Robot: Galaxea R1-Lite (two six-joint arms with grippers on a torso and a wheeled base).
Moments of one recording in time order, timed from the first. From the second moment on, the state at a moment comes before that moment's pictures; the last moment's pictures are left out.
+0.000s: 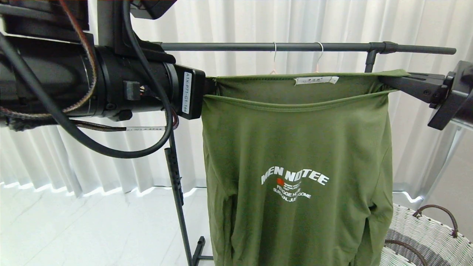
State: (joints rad) left arm -0.68 1.51 -1.44 0.19 0.09 0.10; right arm 0.33 1.31 -0.95 -0.50 0.55 -0.11
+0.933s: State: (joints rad) left arm -0.68 1.50 -1.42 0.20 0.10 0.10; right arm 0.33 1.28 -0.92 -0.49 0.55 -0.11
